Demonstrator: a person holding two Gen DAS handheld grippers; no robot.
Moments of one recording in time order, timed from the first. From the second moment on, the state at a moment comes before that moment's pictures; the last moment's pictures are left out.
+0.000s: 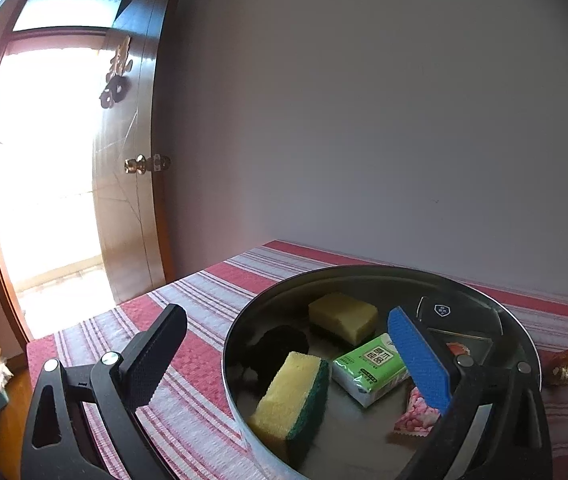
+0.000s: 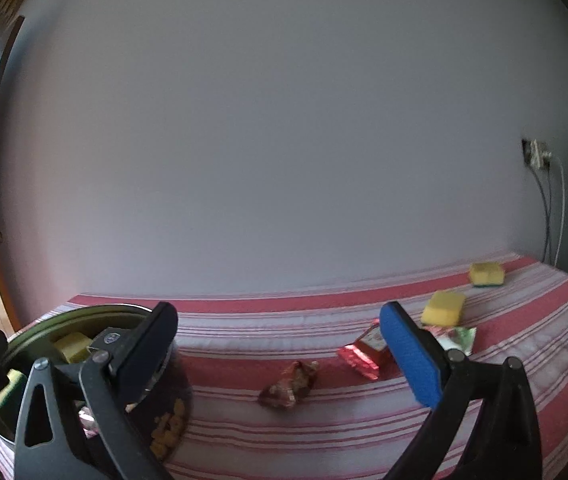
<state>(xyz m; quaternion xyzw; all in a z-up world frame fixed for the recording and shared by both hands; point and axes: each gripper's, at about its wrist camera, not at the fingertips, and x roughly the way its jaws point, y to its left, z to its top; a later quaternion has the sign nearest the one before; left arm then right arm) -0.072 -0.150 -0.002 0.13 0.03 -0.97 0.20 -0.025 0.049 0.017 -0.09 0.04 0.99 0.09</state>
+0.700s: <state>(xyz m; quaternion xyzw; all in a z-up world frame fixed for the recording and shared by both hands) -0.056 -0.109 -0.002 0.13 0.01 -0.99 0.11 -0.002 0.137 0.016 -0.12 0.00 0.98 0.17</state>
